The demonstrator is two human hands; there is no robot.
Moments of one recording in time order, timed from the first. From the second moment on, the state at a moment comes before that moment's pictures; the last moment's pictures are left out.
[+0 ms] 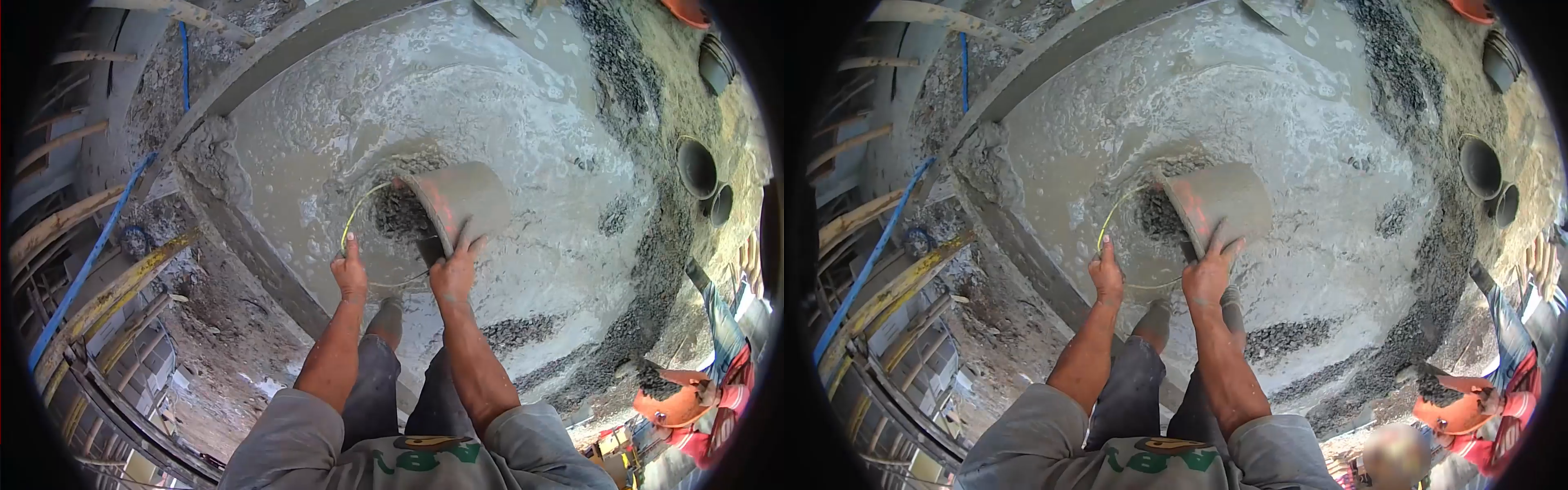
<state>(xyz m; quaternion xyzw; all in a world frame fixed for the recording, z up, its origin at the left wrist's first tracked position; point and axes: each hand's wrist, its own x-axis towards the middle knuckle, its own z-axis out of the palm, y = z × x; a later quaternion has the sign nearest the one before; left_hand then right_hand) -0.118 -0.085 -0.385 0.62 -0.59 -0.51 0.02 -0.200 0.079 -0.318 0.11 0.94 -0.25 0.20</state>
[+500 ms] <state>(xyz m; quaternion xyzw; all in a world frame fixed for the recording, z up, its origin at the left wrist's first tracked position) -0.230 -0.047 -0.509 0.46 -0.10 -0.88 0.04 -0.386 0.007 -0.445 -0.10 0.98 -0.08 0.18</state>
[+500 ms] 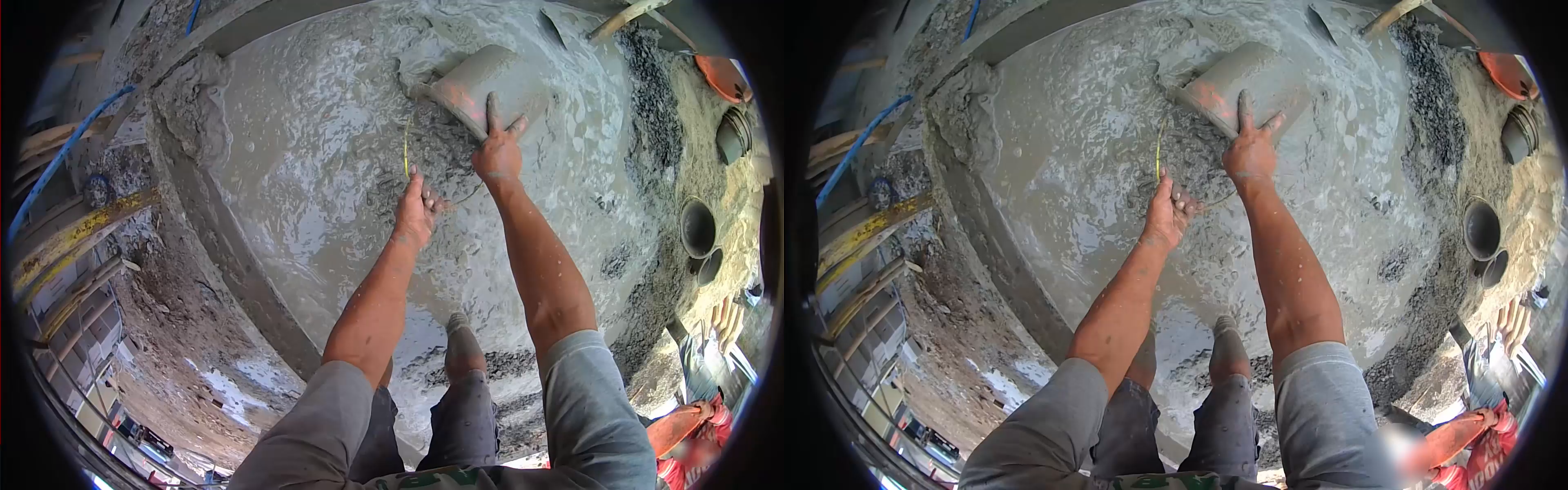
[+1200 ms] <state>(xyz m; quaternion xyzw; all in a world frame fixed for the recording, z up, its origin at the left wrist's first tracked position) -0.052 0.077 -0.395 0.71 0.04 -0.69 0.11 -0.244 0.043 -0.316 -0.37 0.85 0.04 0.36</state>
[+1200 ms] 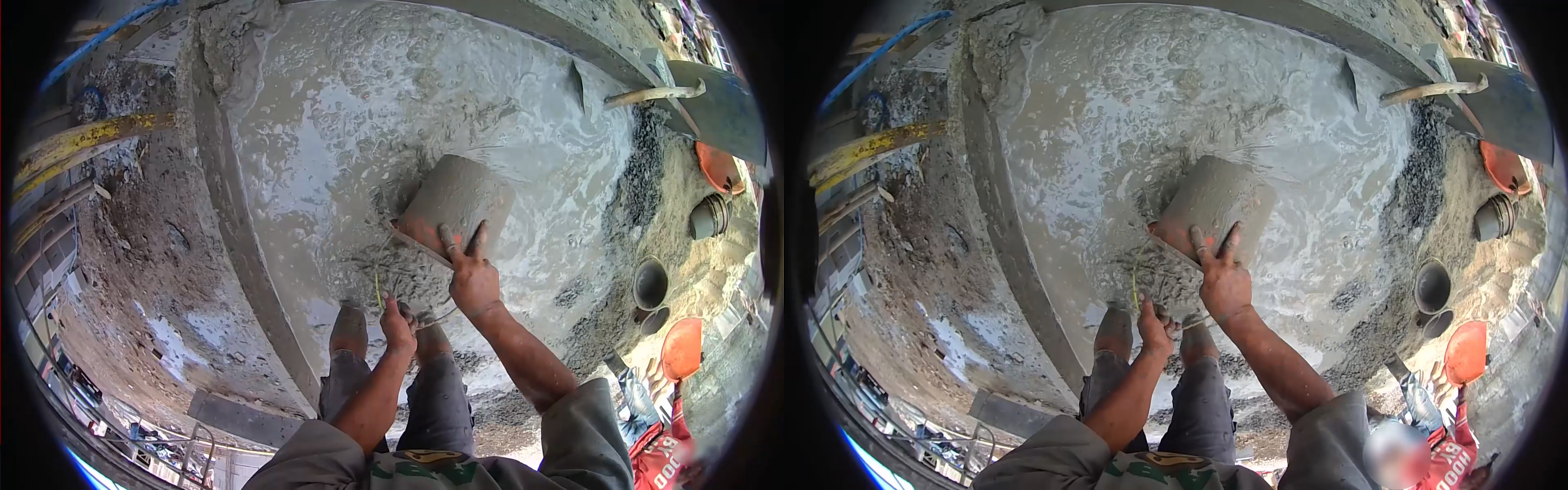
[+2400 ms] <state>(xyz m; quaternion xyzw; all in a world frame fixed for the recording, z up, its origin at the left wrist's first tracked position) -0.220 -0.165 -0.497 0.44 -0.06 -0.87 0.22 -0.449 -0.217 -0.446 -0.61 0.78 -0.03 -0.13</state>
